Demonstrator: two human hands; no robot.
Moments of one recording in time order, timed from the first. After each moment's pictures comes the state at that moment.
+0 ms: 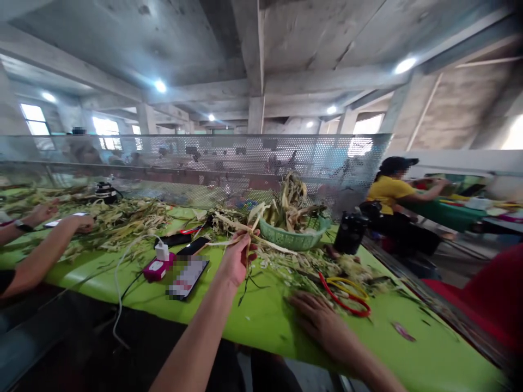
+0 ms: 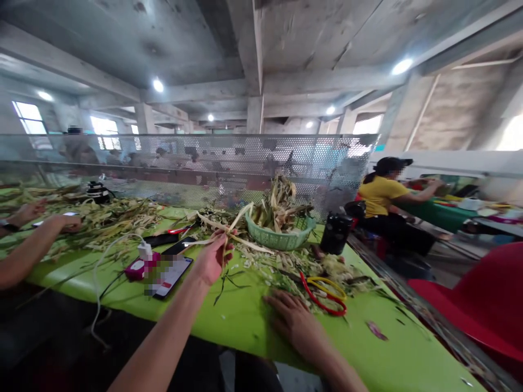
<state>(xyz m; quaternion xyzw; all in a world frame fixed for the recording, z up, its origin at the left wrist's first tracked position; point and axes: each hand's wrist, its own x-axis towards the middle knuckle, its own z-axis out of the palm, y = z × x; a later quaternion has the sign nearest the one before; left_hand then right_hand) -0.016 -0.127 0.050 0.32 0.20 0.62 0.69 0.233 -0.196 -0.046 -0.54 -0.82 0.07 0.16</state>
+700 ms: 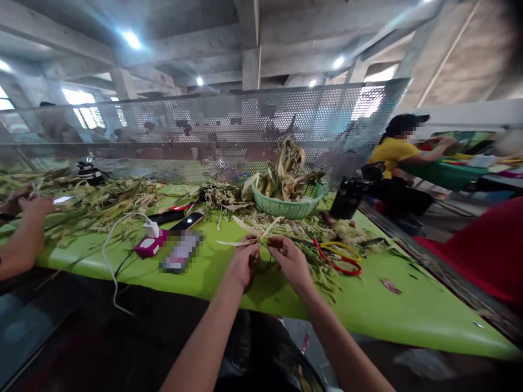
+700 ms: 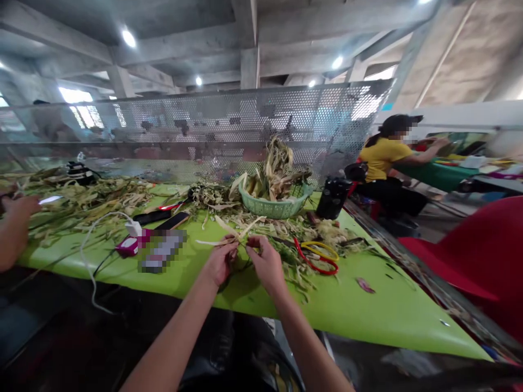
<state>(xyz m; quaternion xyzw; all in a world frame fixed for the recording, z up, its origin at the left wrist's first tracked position) 0.029 -0.132 -0.052 0.30 0.25 0.60 0.70 0.163 -0.161 -0.038 -0.53 -0.61 0.28 0.52</state>
